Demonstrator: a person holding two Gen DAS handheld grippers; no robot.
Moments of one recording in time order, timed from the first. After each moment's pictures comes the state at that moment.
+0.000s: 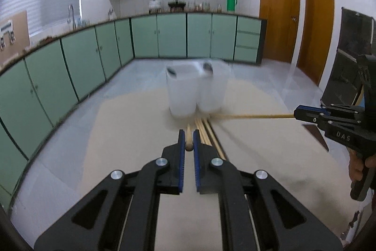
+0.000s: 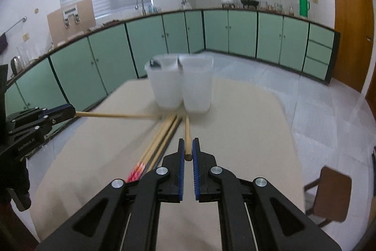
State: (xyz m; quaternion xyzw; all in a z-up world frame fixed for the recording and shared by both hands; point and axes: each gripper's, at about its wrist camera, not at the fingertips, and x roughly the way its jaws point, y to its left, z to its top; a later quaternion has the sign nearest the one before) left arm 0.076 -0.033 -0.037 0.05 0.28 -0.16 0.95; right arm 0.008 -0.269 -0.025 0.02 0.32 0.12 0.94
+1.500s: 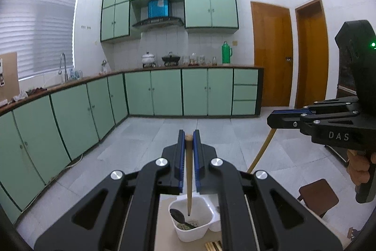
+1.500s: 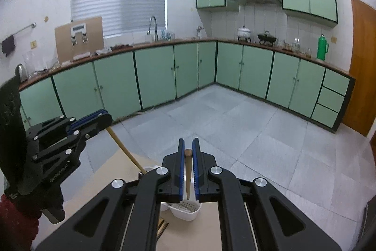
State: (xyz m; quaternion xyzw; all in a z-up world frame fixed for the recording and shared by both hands) left arm 0.236 -0.094 0.074 0.04 0.14 -0.18 0.97; right arm 0.184 -0.265 0.121 -0.03 0.26 0.15 0.95
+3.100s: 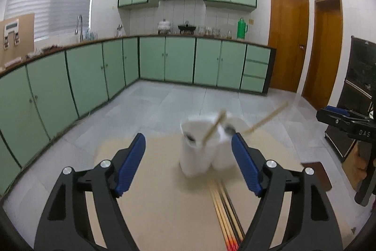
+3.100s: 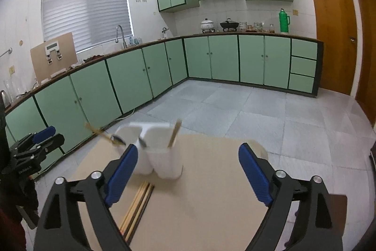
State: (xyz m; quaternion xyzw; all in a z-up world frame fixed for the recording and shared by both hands) left arm 0.158 -0.028 -0.004 0.00 0.24 -0.15 0.96; right arm 0.081 -0.319 0.032 0.06 0.25 0.07 0.96
